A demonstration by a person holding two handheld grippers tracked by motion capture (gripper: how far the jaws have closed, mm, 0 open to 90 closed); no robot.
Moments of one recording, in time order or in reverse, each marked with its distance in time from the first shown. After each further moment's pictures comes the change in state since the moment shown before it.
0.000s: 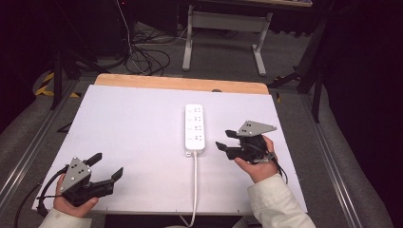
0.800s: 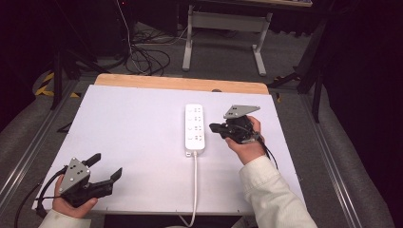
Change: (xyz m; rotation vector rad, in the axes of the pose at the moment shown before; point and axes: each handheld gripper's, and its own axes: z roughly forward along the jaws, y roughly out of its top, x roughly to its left) left arm 0.000 -0.001 -0.003 -0.003 0.010 -0.007; right arm -0.026 0.028 0.047 0.041 0.081 -0.008
